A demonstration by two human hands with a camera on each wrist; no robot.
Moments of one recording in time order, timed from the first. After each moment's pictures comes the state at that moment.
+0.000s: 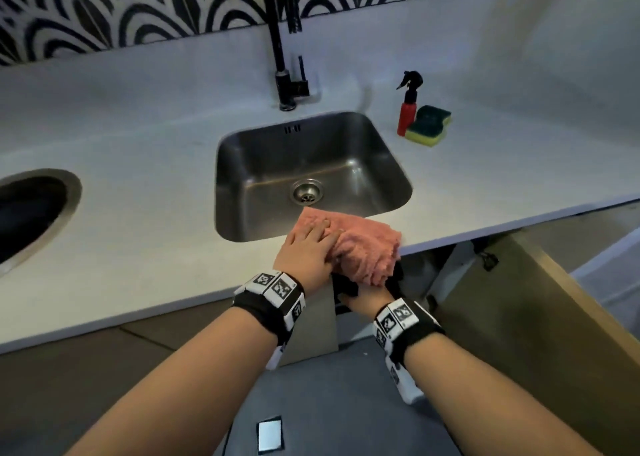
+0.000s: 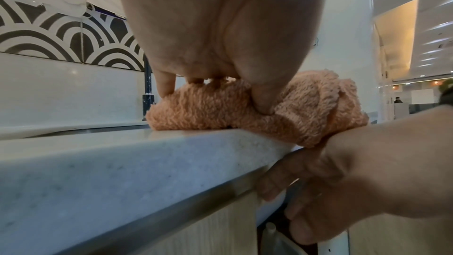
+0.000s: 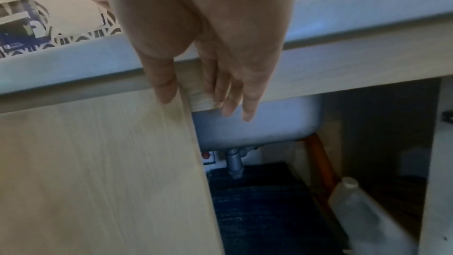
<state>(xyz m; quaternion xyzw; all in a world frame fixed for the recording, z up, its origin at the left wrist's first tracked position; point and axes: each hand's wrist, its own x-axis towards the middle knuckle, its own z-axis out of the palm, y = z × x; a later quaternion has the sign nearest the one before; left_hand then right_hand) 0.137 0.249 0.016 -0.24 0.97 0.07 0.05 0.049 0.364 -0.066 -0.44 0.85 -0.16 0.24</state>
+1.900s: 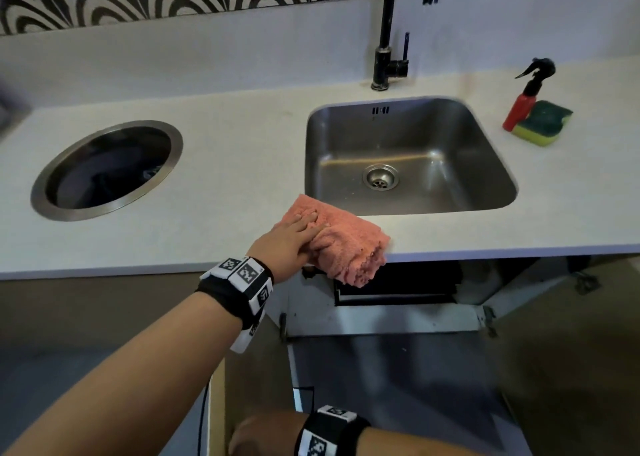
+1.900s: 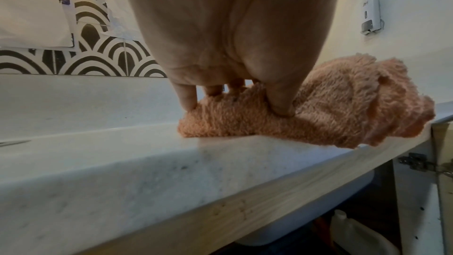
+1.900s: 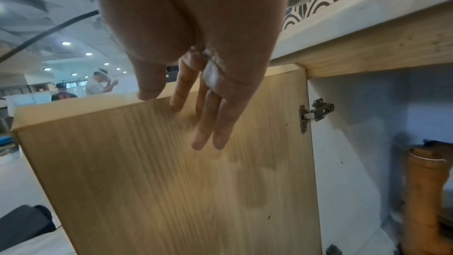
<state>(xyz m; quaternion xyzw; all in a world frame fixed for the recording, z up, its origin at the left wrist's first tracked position) 0.301 0.156 0.018 -0.30 0.94 0.14 0.04 0.553 0.274 -0.289 -0.72 0.57 -0.06 0.40</state>
